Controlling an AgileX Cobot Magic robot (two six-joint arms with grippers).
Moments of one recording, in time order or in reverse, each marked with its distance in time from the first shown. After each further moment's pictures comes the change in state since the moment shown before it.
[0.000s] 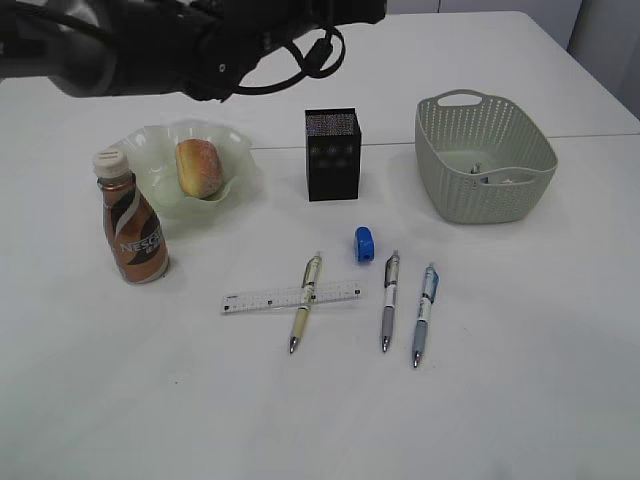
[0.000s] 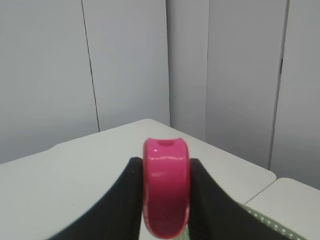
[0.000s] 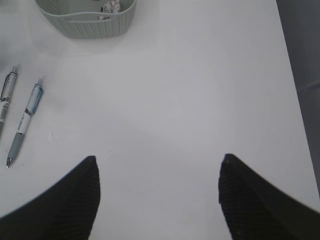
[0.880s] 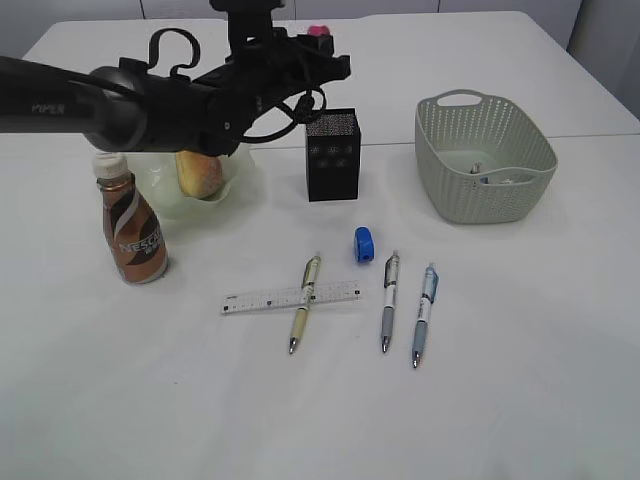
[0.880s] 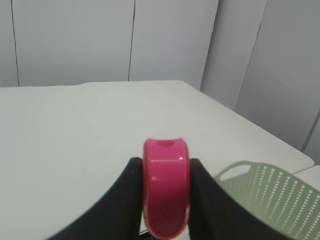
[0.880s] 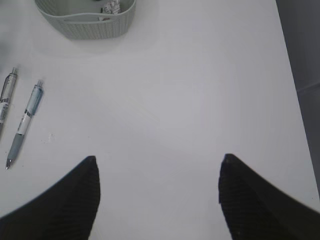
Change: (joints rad) left arm 0.057 0.147 0.014 -0.210 -0.057 0.000; right arm 0.000 0.000 0.000 0.000 -0.002 0.000
